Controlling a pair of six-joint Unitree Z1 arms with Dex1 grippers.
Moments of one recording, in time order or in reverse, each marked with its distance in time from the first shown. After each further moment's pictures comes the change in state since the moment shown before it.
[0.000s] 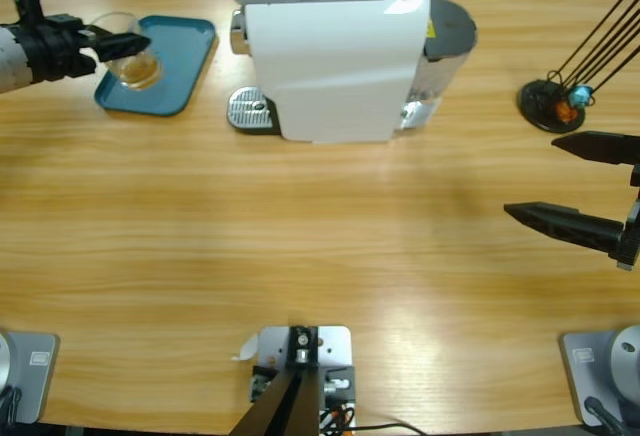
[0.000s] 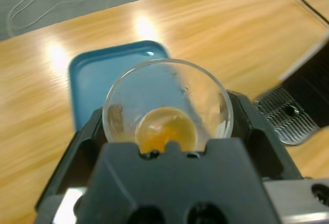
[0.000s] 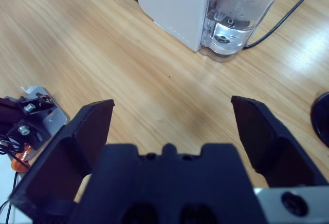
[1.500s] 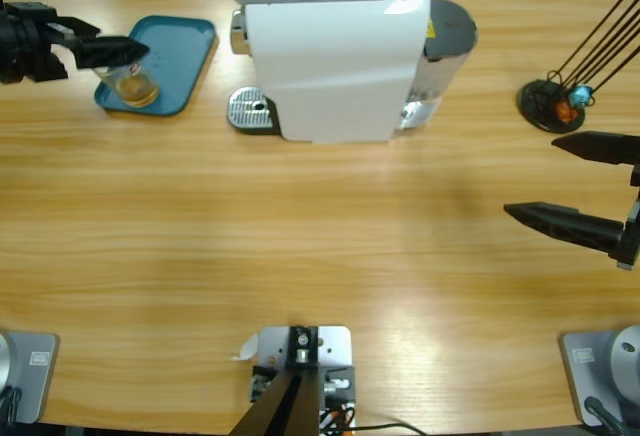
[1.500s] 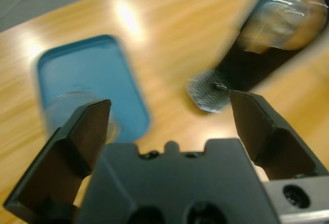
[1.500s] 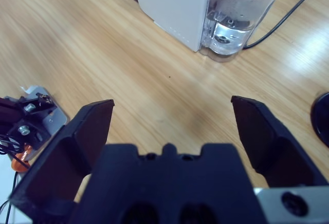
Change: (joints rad) arm 0 -0.211 -0.316 -0.177 0.592 0.037 -0.023; arm 1 0.000 0.000 0.000 0.000 0.000 0.000
